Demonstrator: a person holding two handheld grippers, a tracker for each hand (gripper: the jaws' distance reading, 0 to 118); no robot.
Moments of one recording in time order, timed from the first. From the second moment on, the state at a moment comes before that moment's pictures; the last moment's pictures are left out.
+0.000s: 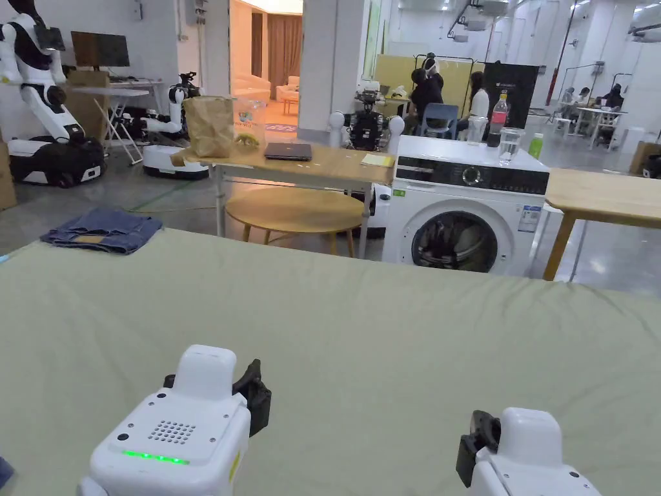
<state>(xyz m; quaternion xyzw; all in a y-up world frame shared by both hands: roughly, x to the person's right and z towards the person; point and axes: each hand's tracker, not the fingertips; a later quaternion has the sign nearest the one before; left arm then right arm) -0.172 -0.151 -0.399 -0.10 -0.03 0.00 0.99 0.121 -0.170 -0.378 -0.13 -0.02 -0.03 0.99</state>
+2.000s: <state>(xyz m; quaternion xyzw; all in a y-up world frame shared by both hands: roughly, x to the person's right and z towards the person) -0.191 -0.144 -0.388 -0.05 0.00 0.02 1.00 0.112 -0.154 -0.373 -0.06 -0.06 0.00 1.00</state>
